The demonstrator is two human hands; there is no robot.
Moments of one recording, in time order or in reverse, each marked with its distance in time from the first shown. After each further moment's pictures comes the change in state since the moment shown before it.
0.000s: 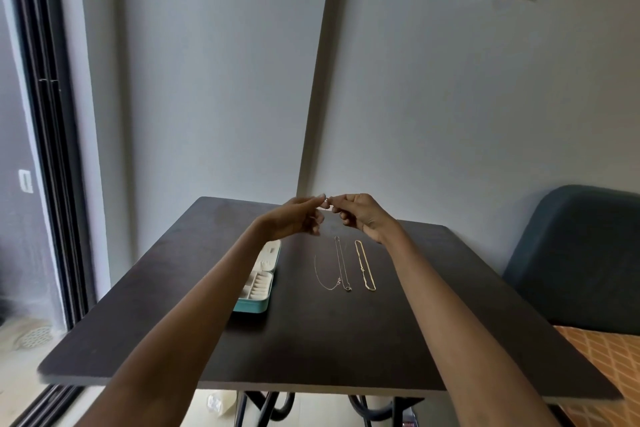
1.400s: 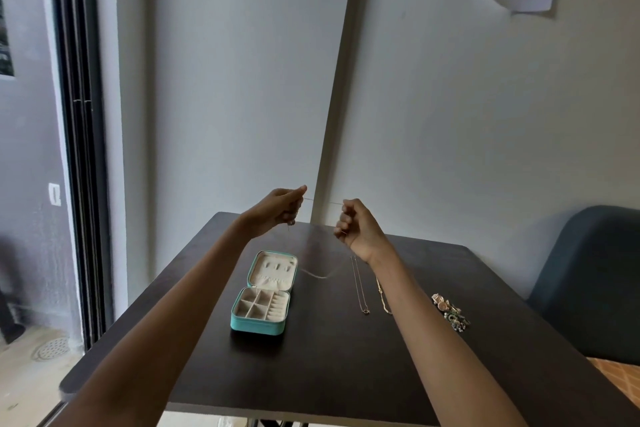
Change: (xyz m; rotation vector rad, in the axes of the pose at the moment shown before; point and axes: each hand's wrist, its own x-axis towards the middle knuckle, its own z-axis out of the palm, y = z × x) left_hand -0.028 0.035 -0.062 0.142 0.202 0.138; right_hand 0.013 -0.010 0.049 0.612 0.049 0.075
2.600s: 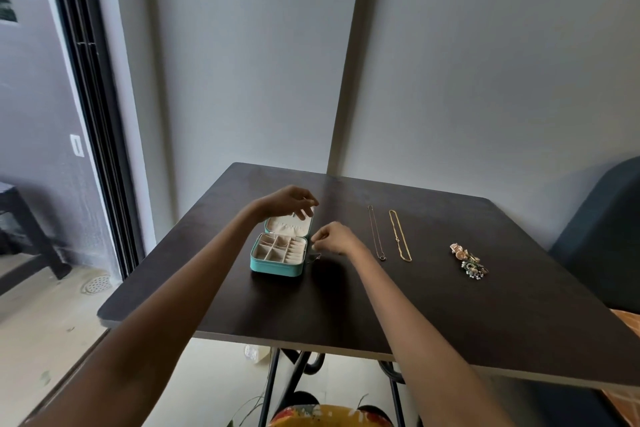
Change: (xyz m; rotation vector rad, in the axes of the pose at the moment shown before) left_hand -0.020 -0.080 0.005 0.542 -0.120 -0.173; right_hand 0.015 0.131 -0.029 -1.378 -0.106 0.113
